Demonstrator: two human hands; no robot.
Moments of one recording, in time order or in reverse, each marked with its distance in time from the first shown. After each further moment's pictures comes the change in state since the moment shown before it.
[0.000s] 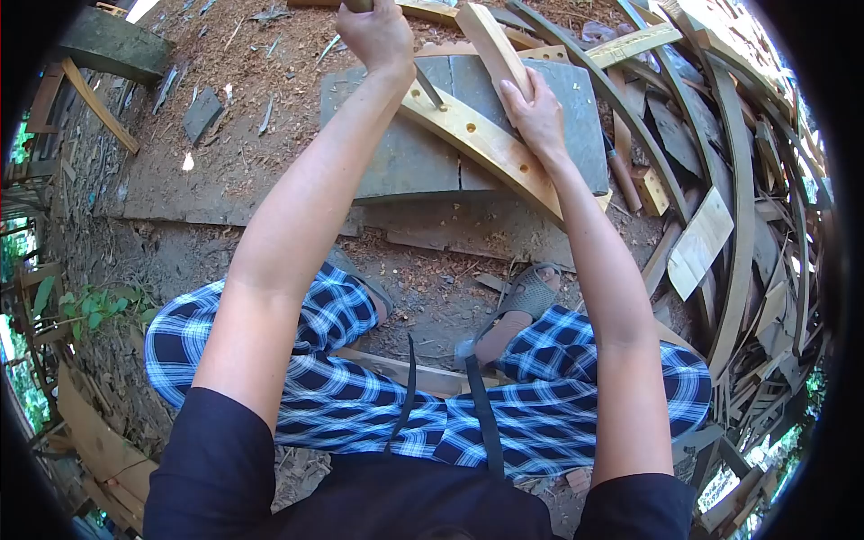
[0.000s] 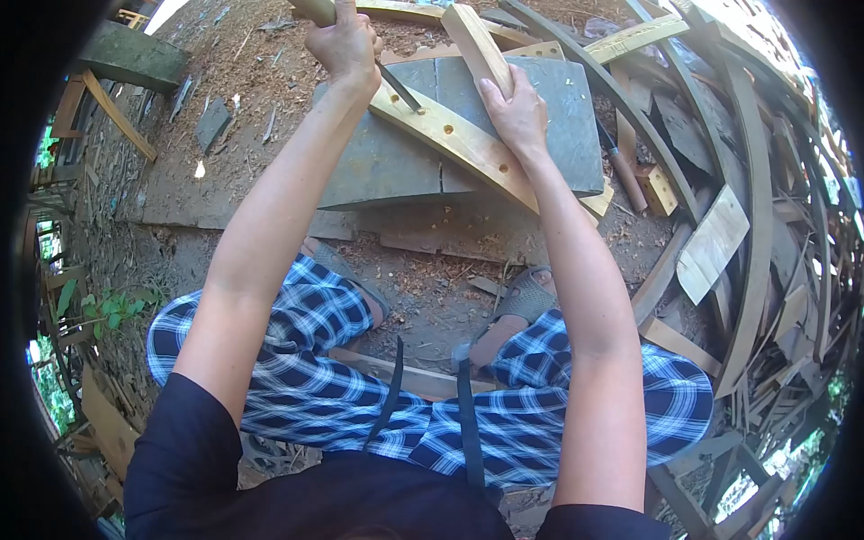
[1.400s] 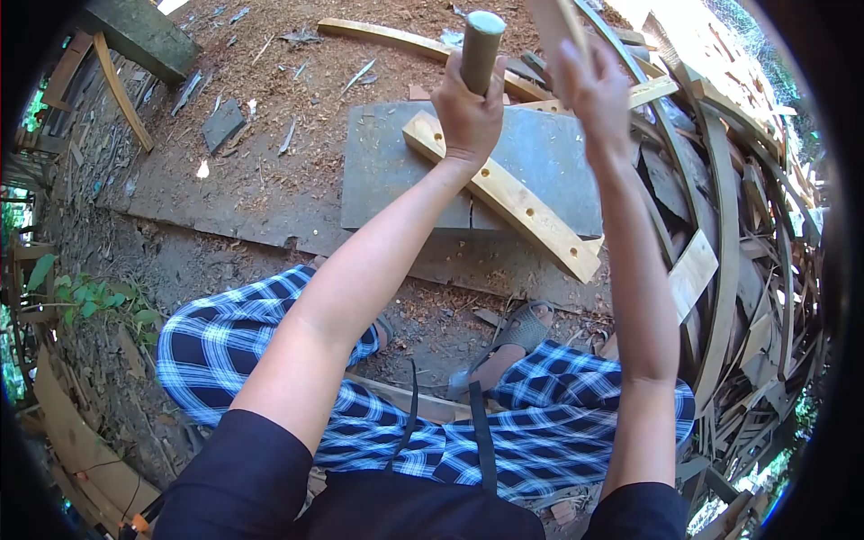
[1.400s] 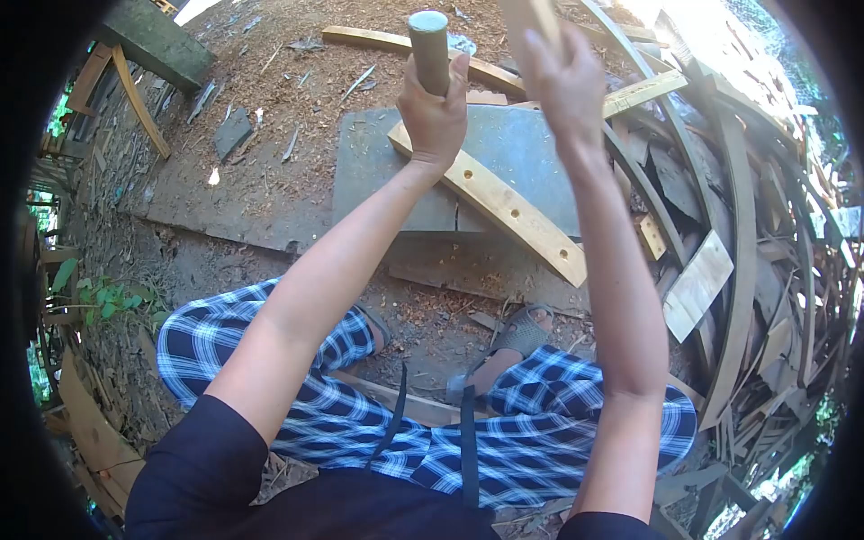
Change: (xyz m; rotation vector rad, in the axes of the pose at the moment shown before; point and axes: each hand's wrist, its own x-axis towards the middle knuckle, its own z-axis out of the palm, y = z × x) left_hand -0.075 0.007 0.011 0.264 -0.123 0.626; right_hand 0.048 -0.110 -0.079 0.360 0.141 -0.251
